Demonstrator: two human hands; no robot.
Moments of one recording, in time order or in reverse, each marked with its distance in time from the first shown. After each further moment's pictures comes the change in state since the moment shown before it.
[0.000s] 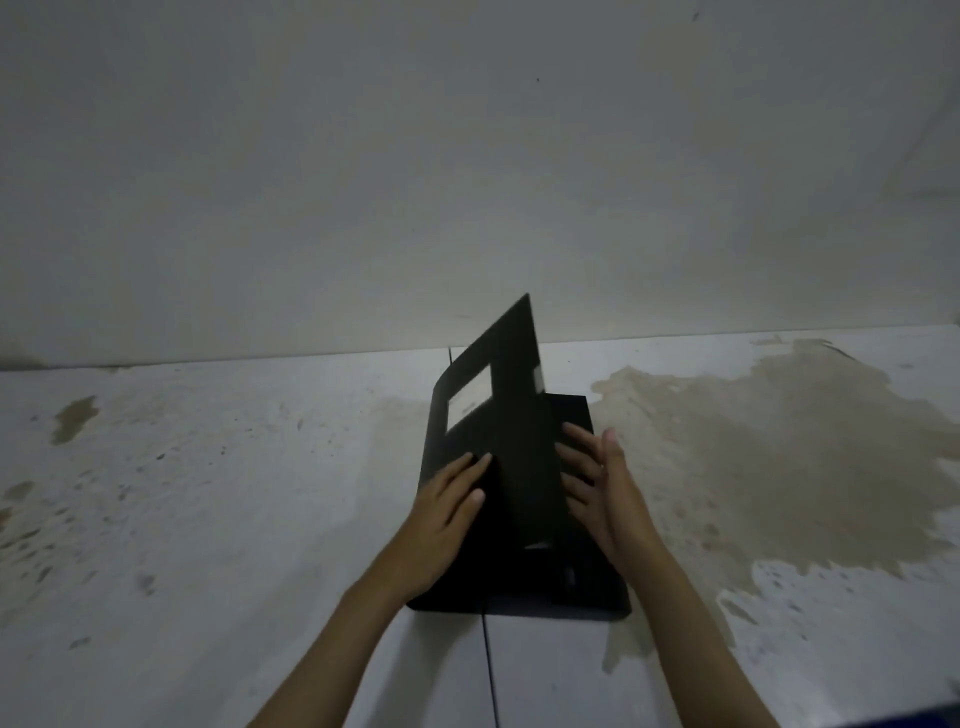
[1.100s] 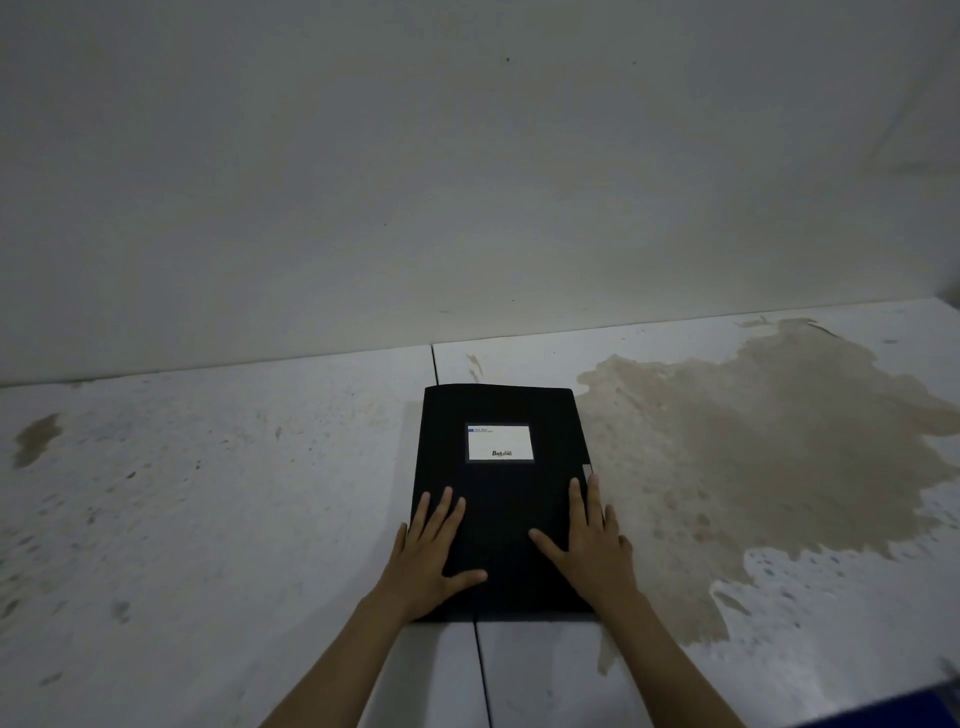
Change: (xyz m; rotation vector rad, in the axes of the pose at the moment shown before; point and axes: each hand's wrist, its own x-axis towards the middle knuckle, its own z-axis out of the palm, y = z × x) left_hand 0.023 -0.065 0.034 0.462 -0.290 -0.132; right_hand 0.026 0.095 -0.045 -1.443 0.177 0.049
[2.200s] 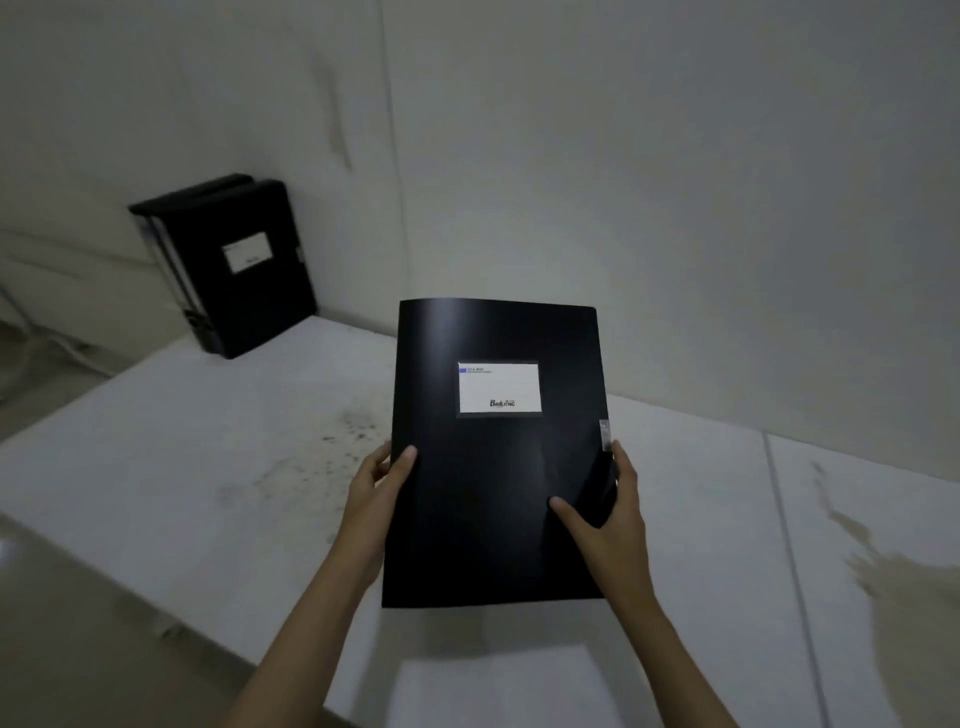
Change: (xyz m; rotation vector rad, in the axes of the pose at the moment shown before) left_hand -0.277 -0.227 -0.175 -1.318 1.088 -0.412; right_hand -0.116 -0.365 0.029 0.897 -0.109 -0.569
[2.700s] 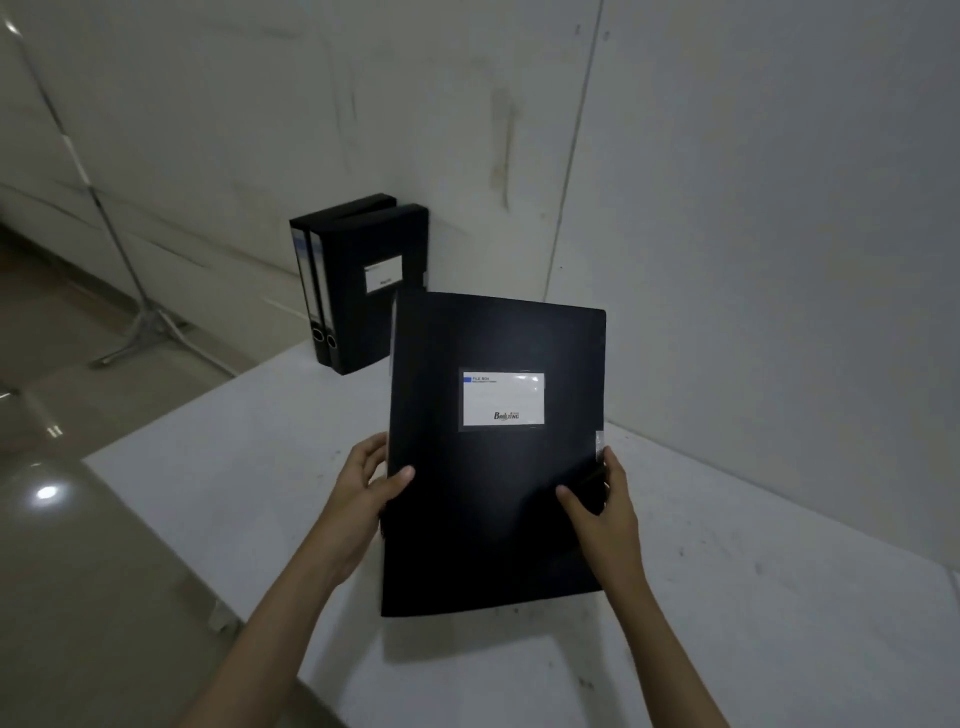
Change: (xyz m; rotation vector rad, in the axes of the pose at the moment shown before) left_hand 0.080 0.065 -0.168 -0.041 -0.015 0.076; right_hand 0.069 -0.072 0.184 0.010 -0.145 -0.003
